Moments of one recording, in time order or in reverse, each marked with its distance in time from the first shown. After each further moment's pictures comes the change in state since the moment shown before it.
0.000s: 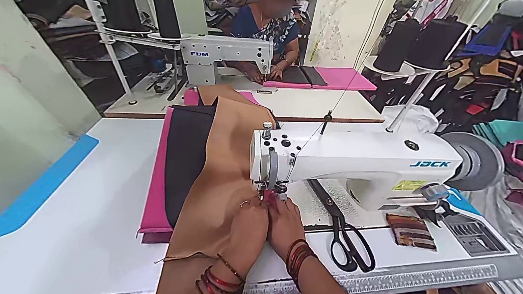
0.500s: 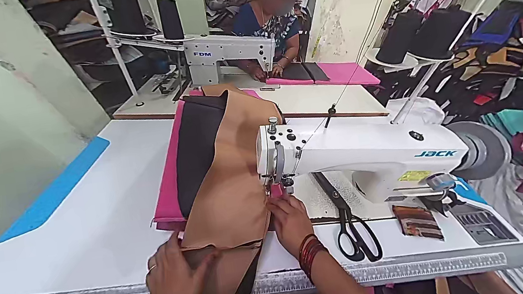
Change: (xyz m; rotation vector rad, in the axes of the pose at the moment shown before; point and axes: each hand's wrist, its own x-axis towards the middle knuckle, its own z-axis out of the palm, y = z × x) left_hand -0.101 -0.135 0.048 -0.345 0.629 -0.245; right_hand -0.013 0.011 0.010 0.092 0.181 -0.265
